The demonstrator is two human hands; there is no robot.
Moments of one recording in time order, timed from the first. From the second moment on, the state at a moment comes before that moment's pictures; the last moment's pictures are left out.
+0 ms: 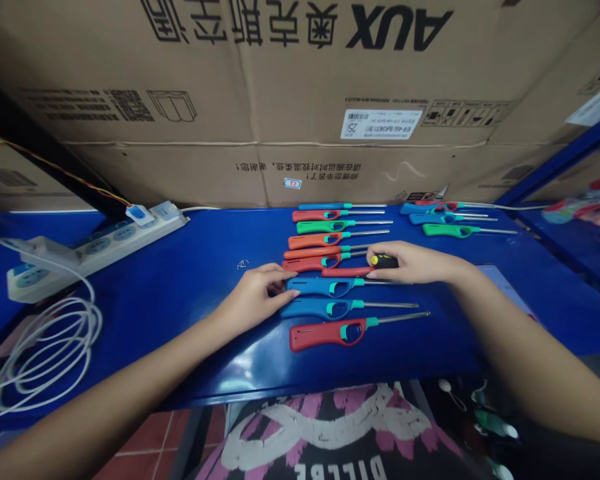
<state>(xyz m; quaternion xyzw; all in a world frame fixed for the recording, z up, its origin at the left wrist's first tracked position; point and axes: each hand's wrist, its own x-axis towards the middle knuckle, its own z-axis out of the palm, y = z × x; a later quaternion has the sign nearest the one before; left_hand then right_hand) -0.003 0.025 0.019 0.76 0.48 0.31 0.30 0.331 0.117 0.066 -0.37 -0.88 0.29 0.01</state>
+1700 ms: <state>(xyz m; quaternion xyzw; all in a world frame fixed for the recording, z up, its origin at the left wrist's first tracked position) 0.004 0.002 0.006 0.90 0.32 0.26 0.12 0.202 0.025 0.064 -0.22 -0.81 0.10 0.53</state>
